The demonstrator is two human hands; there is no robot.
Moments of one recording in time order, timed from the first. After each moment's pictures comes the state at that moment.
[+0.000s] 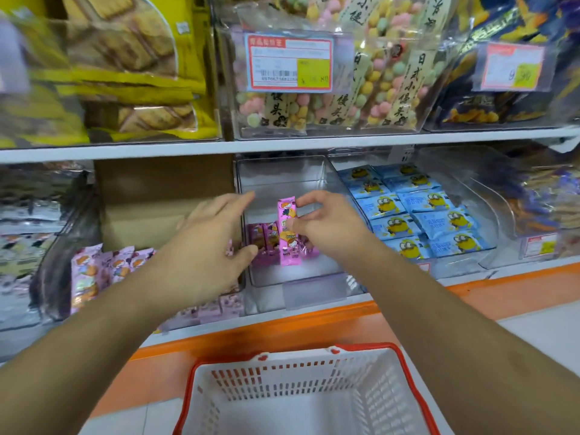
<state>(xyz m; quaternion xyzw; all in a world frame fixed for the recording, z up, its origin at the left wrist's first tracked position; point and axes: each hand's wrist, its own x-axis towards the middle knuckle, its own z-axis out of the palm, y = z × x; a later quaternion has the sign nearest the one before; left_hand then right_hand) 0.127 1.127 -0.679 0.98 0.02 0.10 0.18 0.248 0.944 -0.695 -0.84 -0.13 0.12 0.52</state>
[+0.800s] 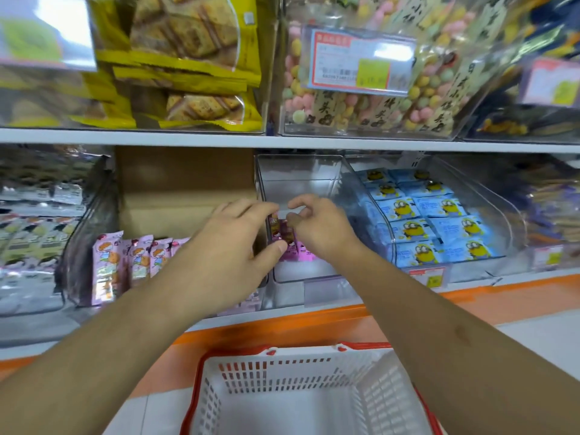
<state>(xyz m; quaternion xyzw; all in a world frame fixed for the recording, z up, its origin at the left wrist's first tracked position) 0.110 1.133 -0.683 0.97 -0.01 0.14 0.22 0.252 0.991 -0.718 -0.89 -0.18 0.05 0.41</state>
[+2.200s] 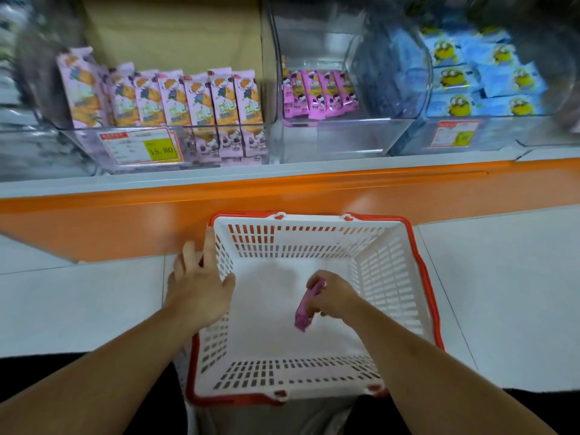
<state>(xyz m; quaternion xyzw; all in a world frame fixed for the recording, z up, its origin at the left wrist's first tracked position) -0.045 1.109 -0.933 0.91 0.28 -0.16 0.24 0.063 0.861 -0.993 -0.87 0.01 0.41 0.27</state>
